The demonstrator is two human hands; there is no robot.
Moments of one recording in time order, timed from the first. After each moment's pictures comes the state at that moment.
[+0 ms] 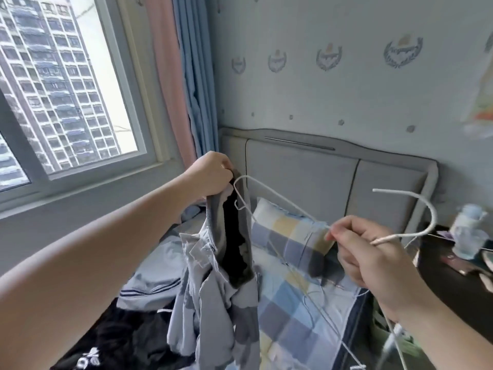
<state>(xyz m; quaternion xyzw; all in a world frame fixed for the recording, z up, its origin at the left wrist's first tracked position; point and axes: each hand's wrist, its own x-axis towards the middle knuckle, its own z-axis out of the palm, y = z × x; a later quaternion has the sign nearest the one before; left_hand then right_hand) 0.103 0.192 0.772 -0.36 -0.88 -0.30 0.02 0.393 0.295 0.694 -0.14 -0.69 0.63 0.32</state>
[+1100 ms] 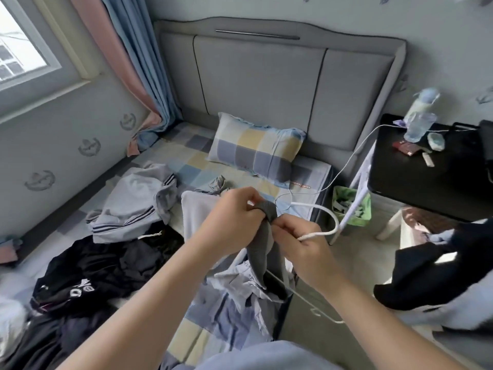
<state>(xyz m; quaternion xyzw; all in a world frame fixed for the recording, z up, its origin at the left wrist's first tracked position) 0.266 0.148 0.603 -0.40 -0.79 -0.36 -0.27 0.405 0.219 0.548 -0.21 -0.71 0.61 0.27</state>
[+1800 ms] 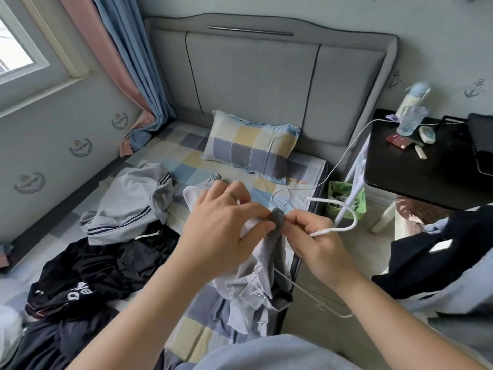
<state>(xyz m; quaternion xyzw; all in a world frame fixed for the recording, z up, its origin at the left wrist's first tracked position) 0.253 0.097 0.598 -0.64 -0.74 -0.21 0.02 0.411 0.206 0.552 -0.19 -0.68 0.64 0.28</state>
